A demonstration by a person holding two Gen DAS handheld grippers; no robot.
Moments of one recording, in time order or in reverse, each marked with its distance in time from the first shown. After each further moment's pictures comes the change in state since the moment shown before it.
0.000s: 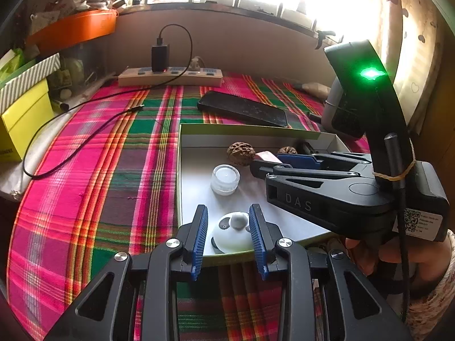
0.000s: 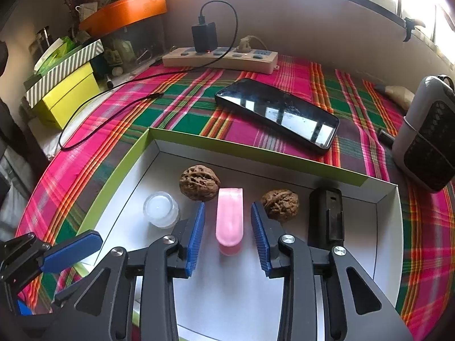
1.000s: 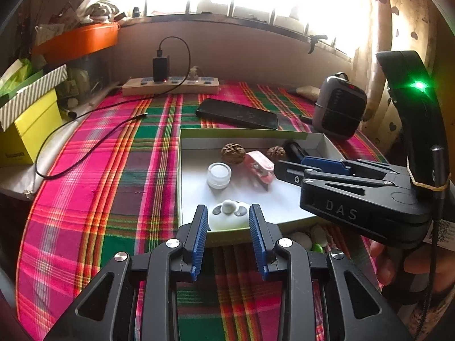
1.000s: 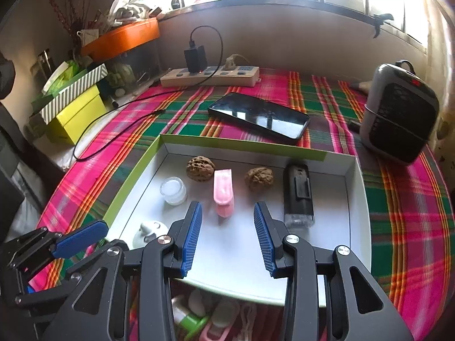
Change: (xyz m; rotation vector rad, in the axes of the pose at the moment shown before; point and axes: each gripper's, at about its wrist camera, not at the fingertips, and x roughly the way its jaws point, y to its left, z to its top) left arm -0.029 -0.011 -0.009 0.023 -0.033 0.014; right arm -0.052 -0.006 -0.027 0.085 -0.089 -0.006
